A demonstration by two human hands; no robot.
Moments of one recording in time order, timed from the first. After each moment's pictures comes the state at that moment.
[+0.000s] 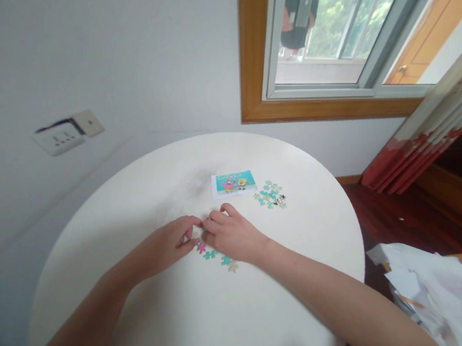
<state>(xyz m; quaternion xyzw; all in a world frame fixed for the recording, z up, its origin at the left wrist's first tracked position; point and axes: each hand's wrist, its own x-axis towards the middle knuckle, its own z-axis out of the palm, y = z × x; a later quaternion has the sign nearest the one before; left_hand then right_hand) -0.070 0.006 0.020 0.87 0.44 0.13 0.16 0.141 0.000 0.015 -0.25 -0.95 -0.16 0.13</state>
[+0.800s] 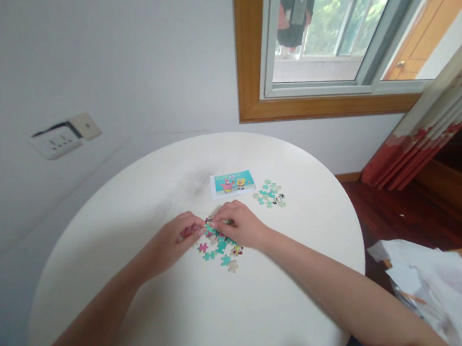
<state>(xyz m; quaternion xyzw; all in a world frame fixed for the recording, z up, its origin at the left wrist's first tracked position) -0.054 0.010 0.019 0.83 0.45 0.21 0.24 0.154 0.019 0.003 -0.35 -0.84 0.22 0.34</state>
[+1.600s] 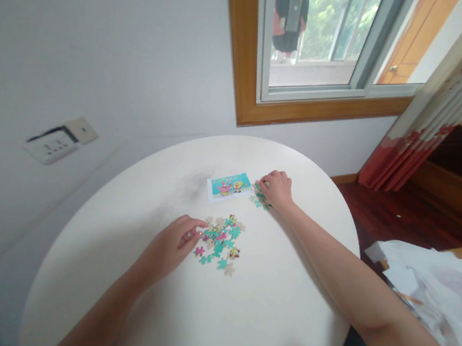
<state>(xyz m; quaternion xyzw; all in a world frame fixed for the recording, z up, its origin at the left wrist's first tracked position) -0.053 0.009 0.010 0.85 0.46 0.21 0.18 0.250 0.088 -0.011 -0.70 -0.66 -0.03 0.26</state>
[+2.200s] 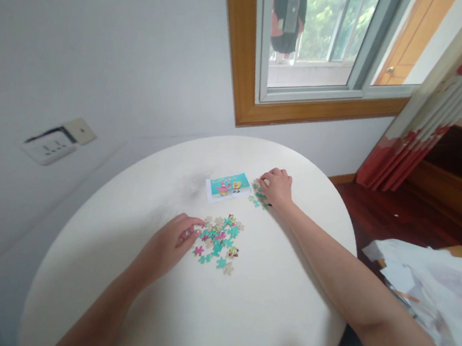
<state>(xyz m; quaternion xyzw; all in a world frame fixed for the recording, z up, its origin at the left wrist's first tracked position) -0.055 0.011 0.013 0.85 0.45 0.22 0.16 0.254 0.088 -0.011 -0.69 -0.65 -0.05 0.30</state>
